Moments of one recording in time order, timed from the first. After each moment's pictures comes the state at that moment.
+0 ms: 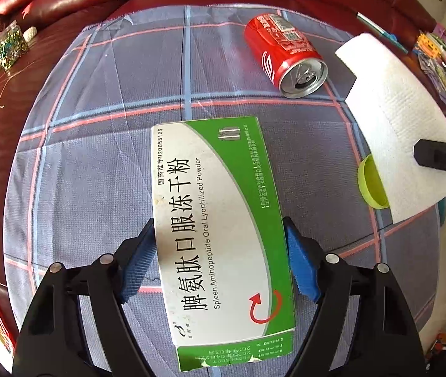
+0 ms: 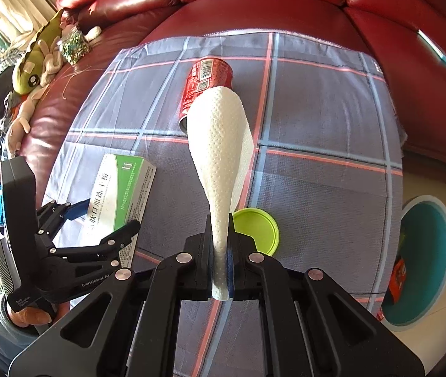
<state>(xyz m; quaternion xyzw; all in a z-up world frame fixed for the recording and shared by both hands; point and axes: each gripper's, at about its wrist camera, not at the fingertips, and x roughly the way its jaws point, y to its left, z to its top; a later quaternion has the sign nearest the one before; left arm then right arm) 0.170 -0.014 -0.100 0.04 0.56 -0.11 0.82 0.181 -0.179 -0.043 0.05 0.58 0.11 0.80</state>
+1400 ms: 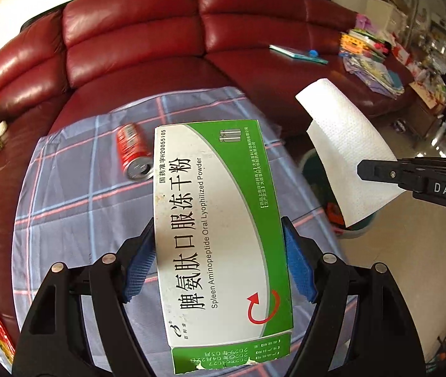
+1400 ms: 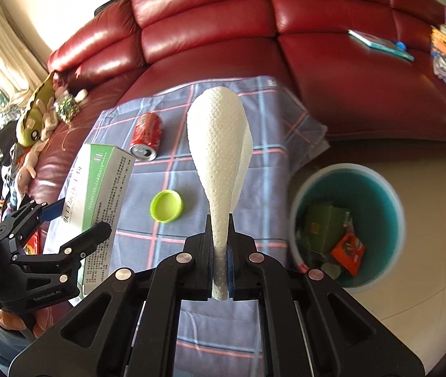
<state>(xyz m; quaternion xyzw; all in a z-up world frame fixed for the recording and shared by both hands) 0.075 -0.161 0.018 0.10 0.43 -0.22 0.87 0.064 -0.339 0.023 0.13 0.48 0.05 0.86</state>
